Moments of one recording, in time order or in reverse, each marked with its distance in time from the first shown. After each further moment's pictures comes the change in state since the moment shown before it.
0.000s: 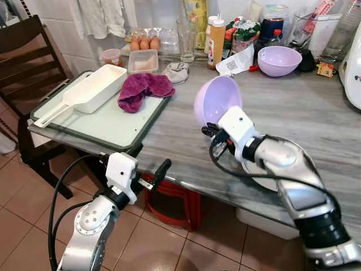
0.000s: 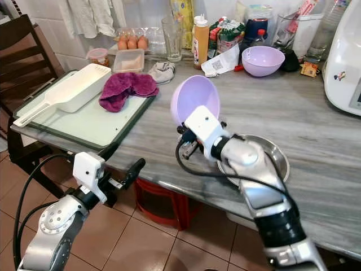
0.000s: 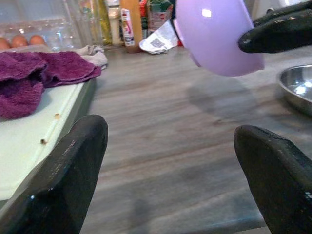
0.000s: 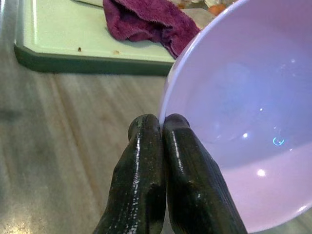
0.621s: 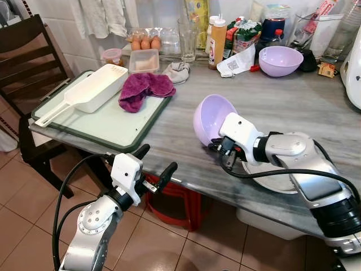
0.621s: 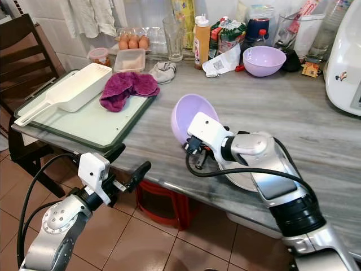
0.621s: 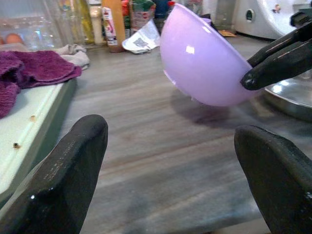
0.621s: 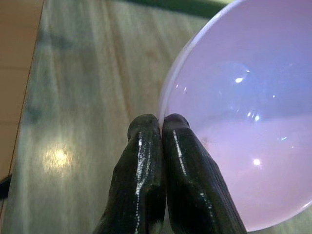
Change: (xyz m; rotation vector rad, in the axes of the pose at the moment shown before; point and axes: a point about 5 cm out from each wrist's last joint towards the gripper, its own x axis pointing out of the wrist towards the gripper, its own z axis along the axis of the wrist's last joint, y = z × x) left arm 0.002 -0.007 0.000 -0.018 0.001 -0.066; right arm -0.014 -0.009 -0.011 -0.067 0.235 0.250
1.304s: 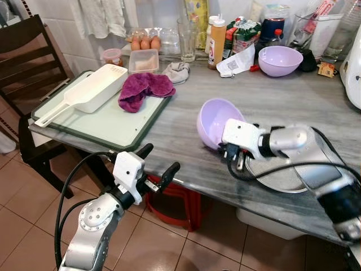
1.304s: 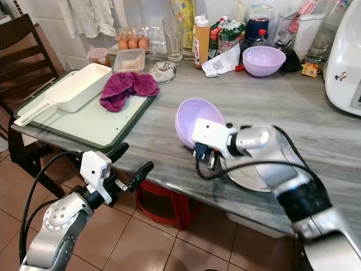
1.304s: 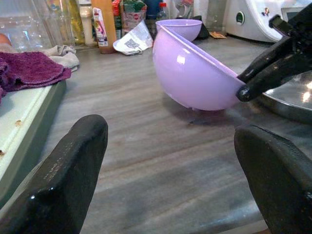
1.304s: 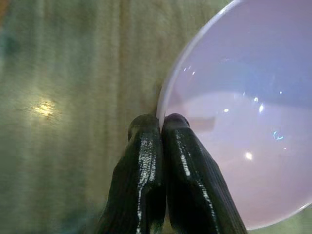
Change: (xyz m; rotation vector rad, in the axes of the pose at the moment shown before) left arm 0.004 0.000 0.002 -0.011 -0.003 -0.030; right arm 0.003 -0.020 -0.007 -0.235 0.145 0.079
